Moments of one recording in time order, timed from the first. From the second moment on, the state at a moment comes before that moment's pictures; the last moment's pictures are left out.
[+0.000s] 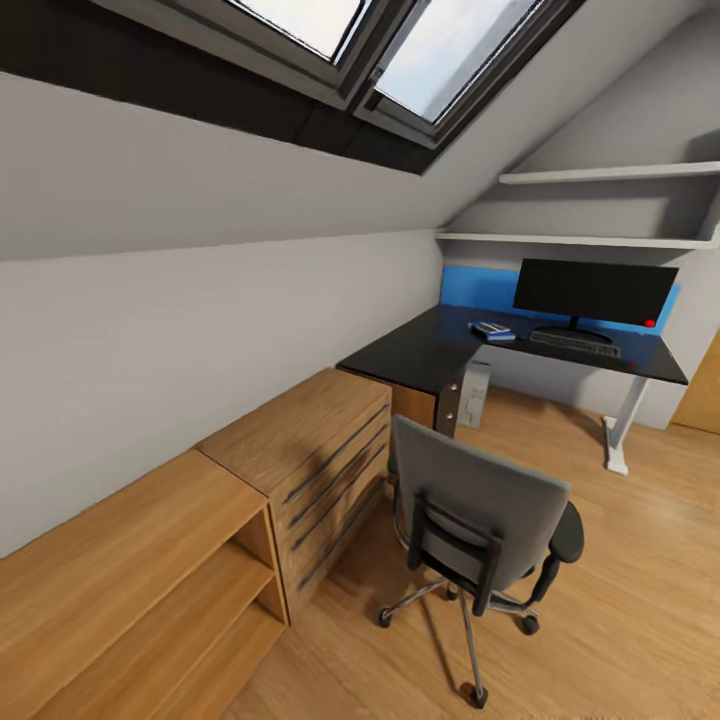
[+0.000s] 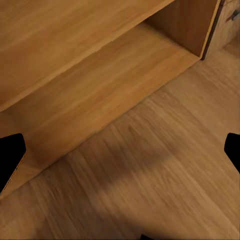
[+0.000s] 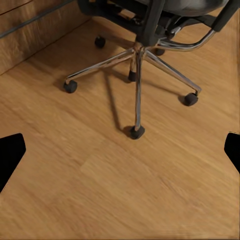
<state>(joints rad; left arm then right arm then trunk) -0.09 -0.02 -0.54 -0.02 0.70 -0.84 0.29 -0.07 0.00 -0.13 0.02 0.34 -1.04 -0.24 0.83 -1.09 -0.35</state>
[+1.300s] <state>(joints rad) -0.09 -0.02 -0.54 -0.02 0.70 -0.84 0.29 -0.07 0.00 -0.13 0.02 0.34 -1.04 -0.24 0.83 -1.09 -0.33</state>
